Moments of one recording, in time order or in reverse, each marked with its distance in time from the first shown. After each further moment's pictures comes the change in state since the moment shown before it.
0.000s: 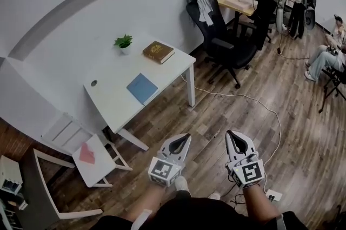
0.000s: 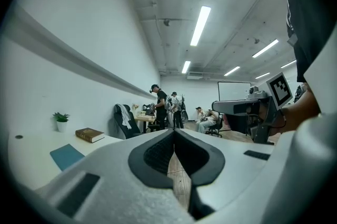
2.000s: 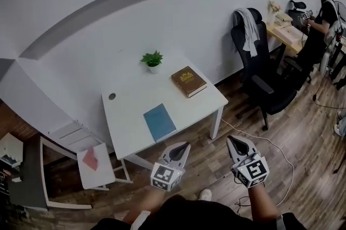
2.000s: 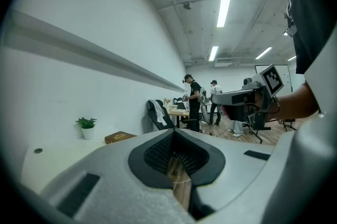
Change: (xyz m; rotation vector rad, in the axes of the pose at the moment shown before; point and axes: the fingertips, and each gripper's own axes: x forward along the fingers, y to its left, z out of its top) left arm 0.151 0.239 0.000 0.001 0.083 0.321; right arm 0.317 -0.096 -0.016 -0.001 0.049 0.422
